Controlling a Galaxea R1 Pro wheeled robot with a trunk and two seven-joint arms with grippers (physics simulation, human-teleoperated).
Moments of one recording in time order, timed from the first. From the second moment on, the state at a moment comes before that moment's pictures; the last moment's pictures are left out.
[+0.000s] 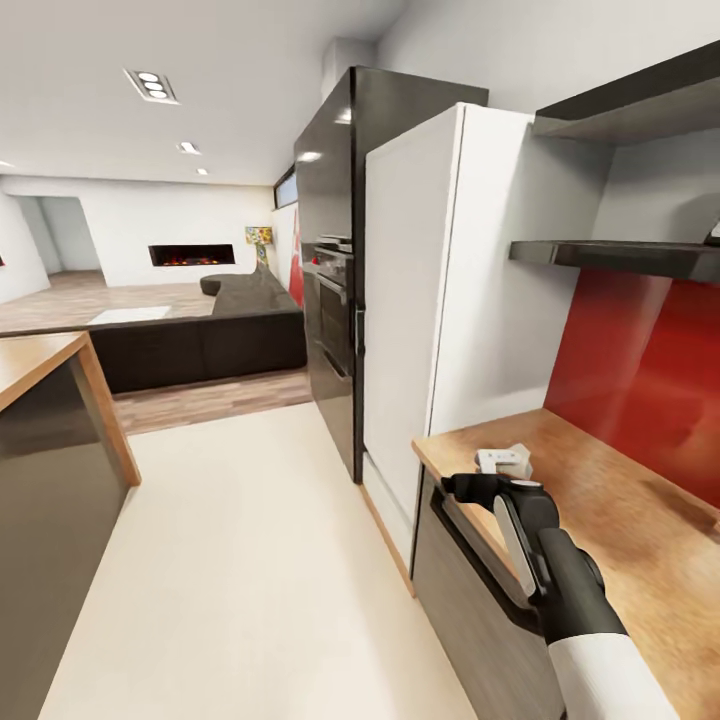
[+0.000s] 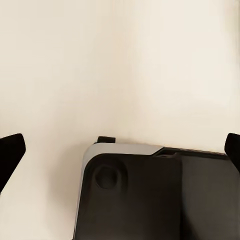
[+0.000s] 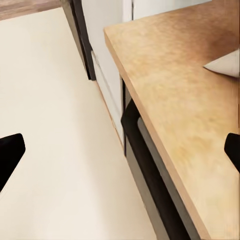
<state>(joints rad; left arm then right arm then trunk) 0.00 -0.03 0.07 -0.15 0.04 -0.40 0.01 -0.58 0.02 0.00 -1.27 -0.01 0.81 0.01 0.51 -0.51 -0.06</state>
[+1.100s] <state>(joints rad) 0.00 -0.03 0.07 -0.15 0.04 -0.40 0.01 -0.58 -0.04 -0.01 -1.21 -0.01 0.52 0.01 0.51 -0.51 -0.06</state>
